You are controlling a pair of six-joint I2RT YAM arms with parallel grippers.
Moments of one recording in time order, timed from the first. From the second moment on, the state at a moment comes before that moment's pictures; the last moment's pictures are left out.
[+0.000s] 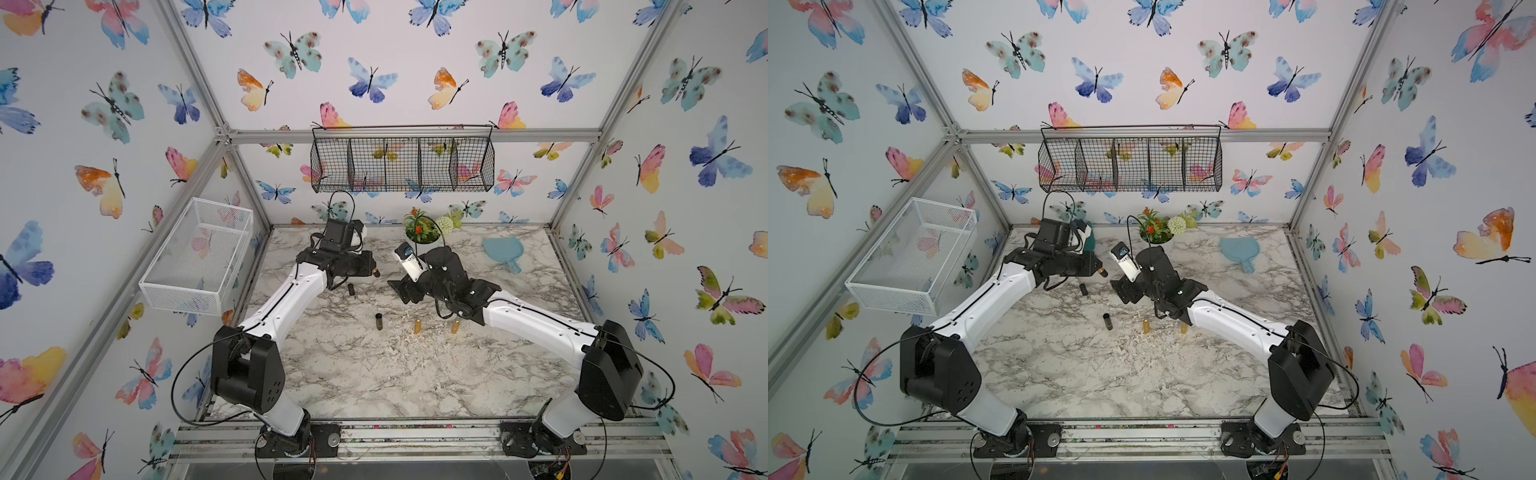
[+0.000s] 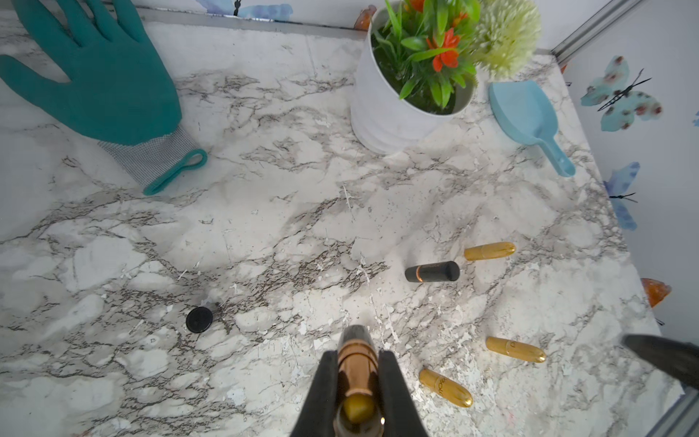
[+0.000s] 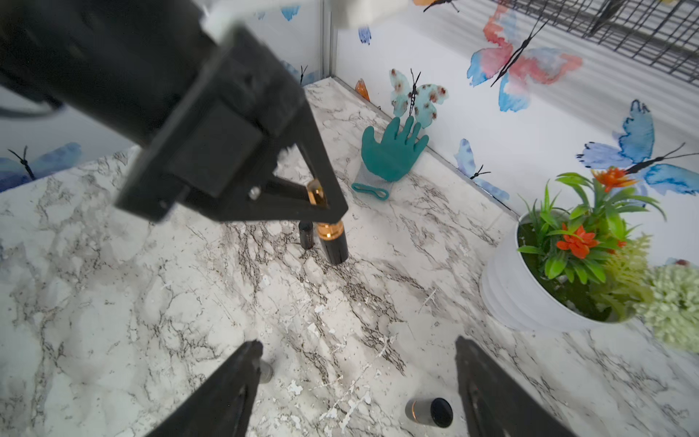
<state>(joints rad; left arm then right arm) -0.35 1.60 1.36 -0.58 0.22 -0.27 0.85 1.59 1.25 -0.11 0.01 -0.13</state>
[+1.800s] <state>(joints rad) -0.44 1.96 1.42 -0.47 -0.05 -0.23 0.85 1.40 1.06 0.05 0.18 -0.08</state>
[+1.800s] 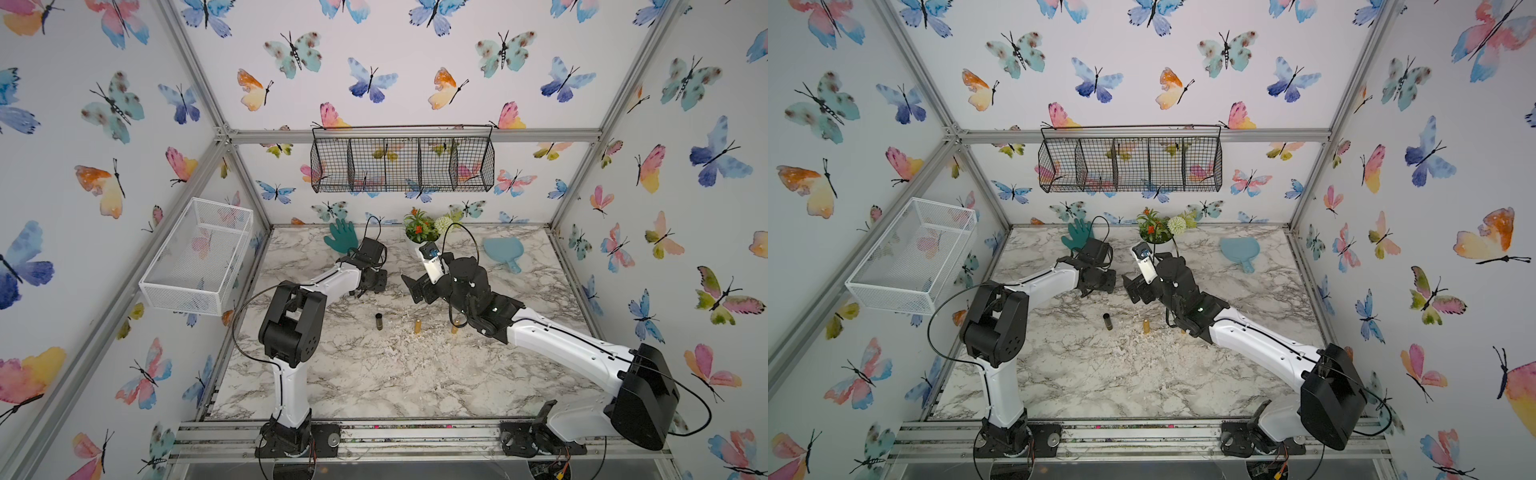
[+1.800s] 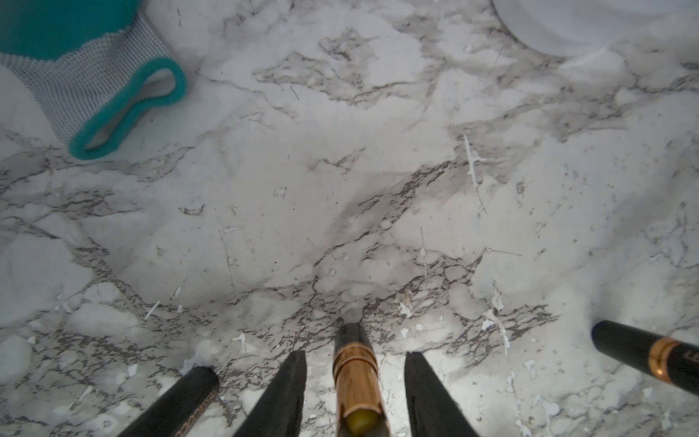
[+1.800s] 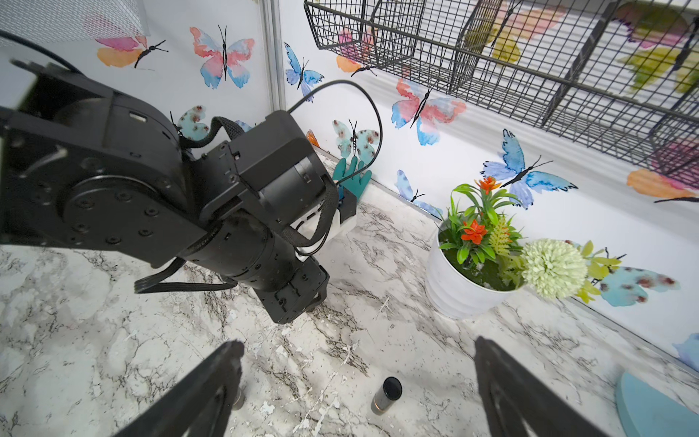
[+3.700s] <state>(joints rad) -0.70 2.25 1.97 -0.83 0.07 -0.20 0.85 1.12 0.99 -0.12 0.34 -0.09</state>
